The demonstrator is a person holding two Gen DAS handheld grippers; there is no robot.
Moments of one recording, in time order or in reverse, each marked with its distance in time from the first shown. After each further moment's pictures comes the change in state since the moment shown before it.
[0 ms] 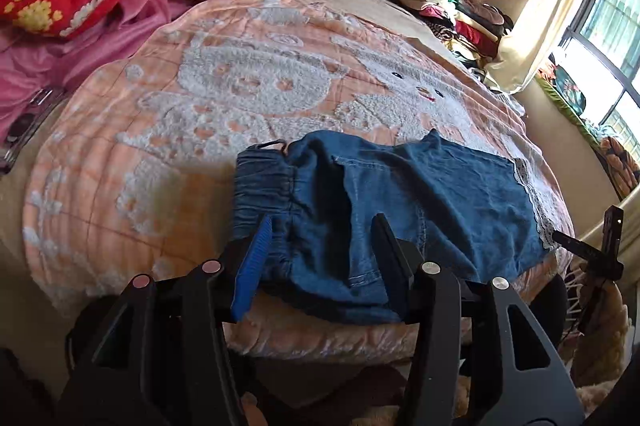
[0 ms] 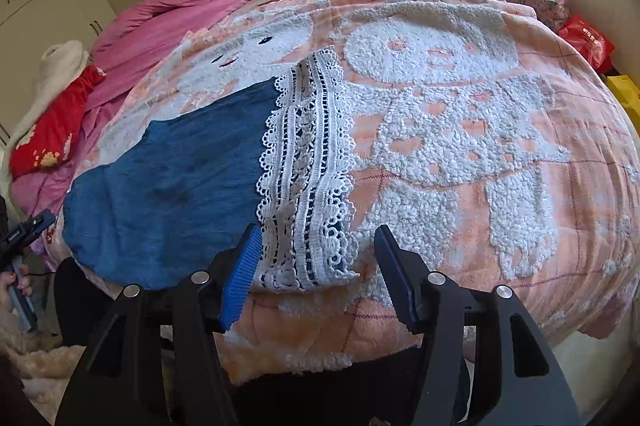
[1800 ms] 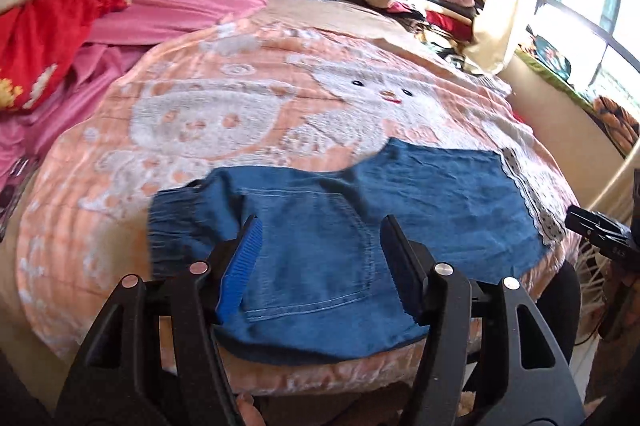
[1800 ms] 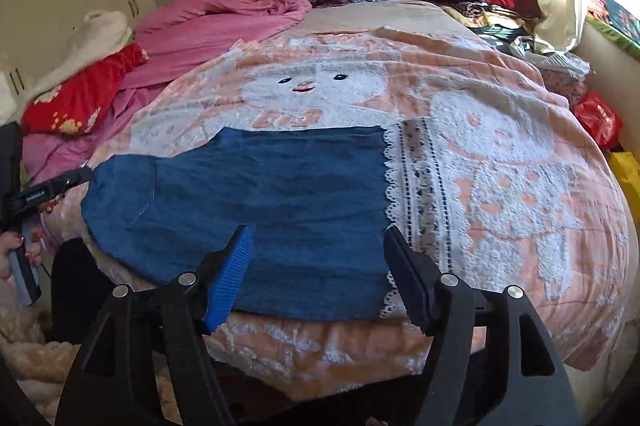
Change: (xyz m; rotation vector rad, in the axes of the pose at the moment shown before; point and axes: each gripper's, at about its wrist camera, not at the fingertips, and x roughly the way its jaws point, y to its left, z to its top) left arm 0.030 -0.076 0.017 0.215 -0.039 -0.016; right arm -0.025 0.117 -0.001 -0.219 -0.111 -0.036
